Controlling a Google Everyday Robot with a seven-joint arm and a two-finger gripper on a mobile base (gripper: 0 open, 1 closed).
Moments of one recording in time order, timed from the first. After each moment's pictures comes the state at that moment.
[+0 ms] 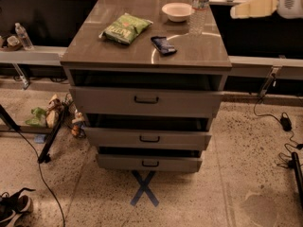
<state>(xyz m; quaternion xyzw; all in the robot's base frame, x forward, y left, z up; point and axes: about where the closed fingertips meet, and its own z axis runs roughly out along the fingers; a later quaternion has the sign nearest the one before) 0.715 -0.308 1.013 -0.16 0.84 0.08 0.52</state>
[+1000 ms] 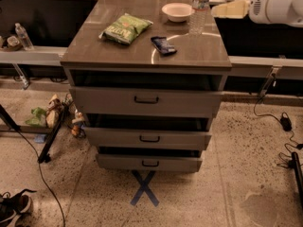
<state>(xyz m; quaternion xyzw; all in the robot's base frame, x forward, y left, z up) 0.784 -0.283 0.984 -0.12 0.81 0.09 0.56</state>
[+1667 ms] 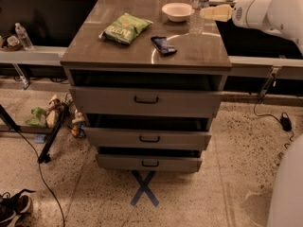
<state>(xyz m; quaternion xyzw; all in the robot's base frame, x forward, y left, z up) 0.850 -0.259 0.956 -0.12 0.78 0.12 0.60</state>
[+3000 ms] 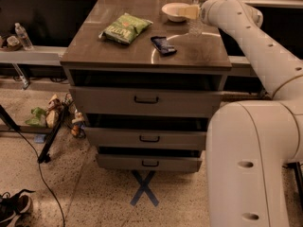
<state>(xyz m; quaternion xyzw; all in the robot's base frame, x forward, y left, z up) 0.954 -0.201 0.923 -0.09 0.77 0.08 0.62</state>
